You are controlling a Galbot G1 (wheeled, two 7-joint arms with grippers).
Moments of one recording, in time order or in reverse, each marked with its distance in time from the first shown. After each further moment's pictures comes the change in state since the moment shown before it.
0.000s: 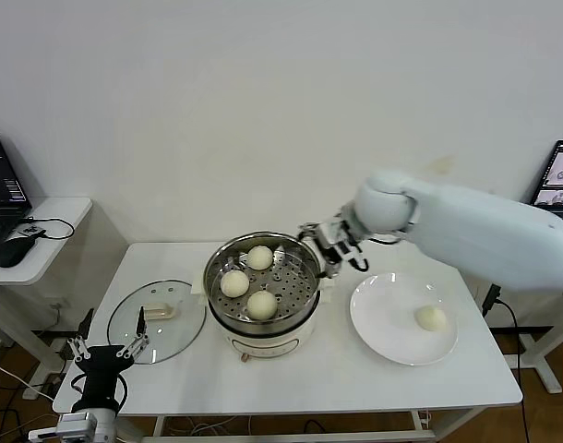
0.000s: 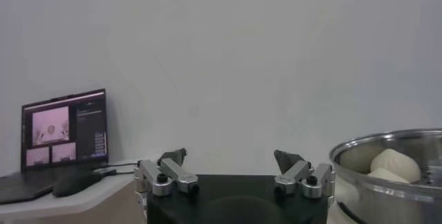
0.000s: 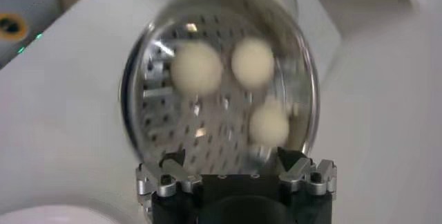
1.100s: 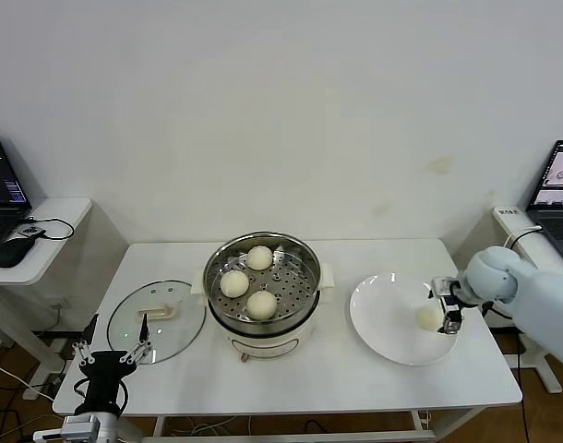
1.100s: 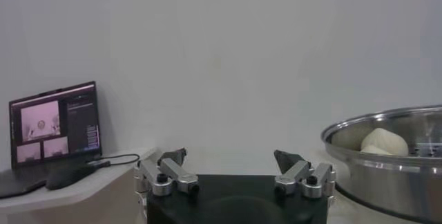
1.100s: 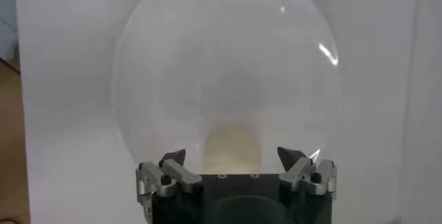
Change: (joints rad) left arm 0.014 0.016 0.000 0.028 0.009 0.002 0.001; right arm -0.555 -0.155 0.380 -0.265 -0.343 0.032 -0.070
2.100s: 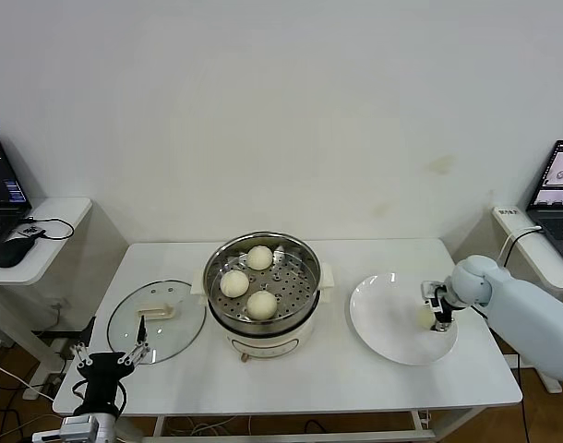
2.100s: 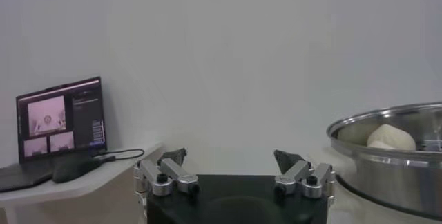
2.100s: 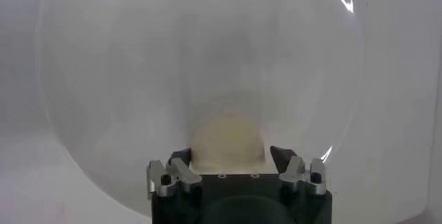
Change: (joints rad) left arm 0.001 -0.011 -0.009 0.007 -0.003 -0.004 -0.001; right arm -0.053 0.117 0.076 -0.165 -0.089 0.010 0.014
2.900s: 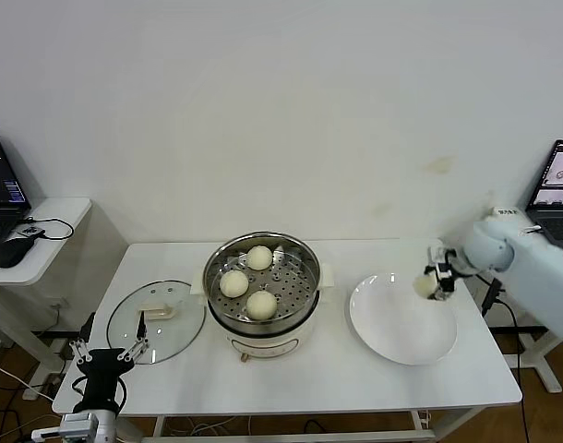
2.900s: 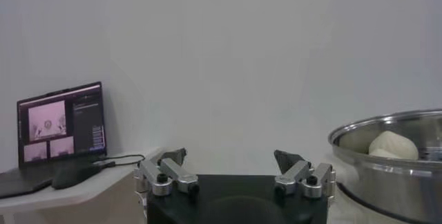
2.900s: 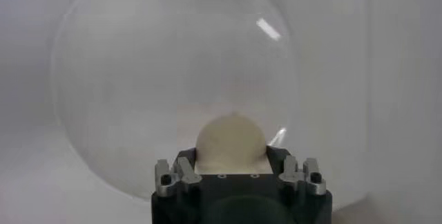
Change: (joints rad) left arm -0.016 0.004 0.005 -0.008 -0.003 -0.001 -0.001; right arm 0.375 -0.084 -0.218 0.227 0.258 -0.106 -0.033
